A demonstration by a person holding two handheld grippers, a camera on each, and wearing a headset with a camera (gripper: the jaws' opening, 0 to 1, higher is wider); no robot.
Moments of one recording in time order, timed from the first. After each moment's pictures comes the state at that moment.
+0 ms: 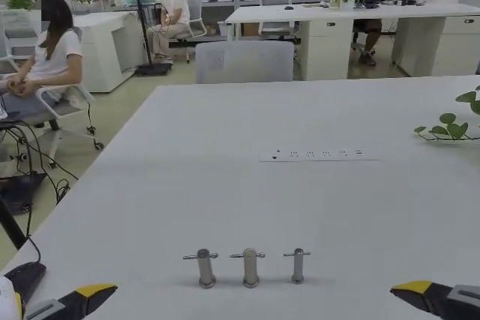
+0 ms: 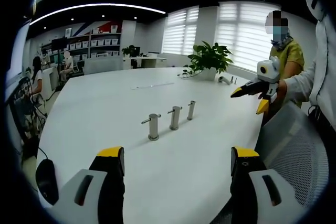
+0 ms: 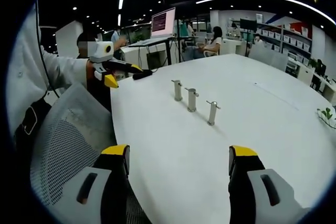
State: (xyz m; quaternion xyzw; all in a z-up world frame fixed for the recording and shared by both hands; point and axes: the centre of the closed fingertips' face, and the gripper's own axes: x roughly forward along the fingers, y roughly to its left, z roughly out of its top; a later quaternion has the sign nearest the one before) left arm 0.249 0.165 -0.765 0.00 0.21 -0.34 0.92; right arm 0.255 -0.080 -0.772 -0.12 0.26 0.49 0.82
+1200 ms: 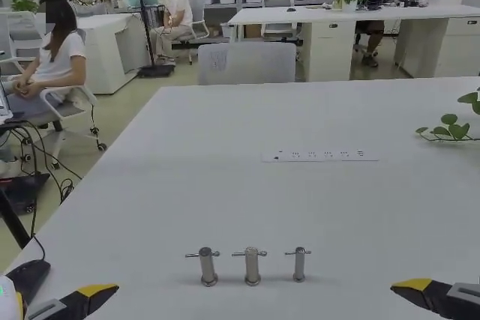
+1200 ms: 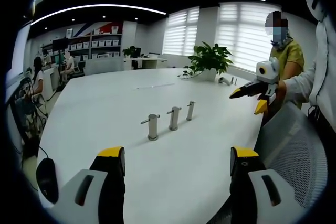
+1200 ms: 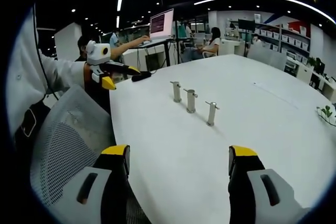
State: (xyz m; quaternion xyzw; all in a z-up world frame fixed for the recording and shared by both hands) left arm 0.246 0.165 -0.762 0.00 0.21 -0.34 0.92; right arm 0.257 -0.078 -0.772 -0.11 0.26 0.49 0.82
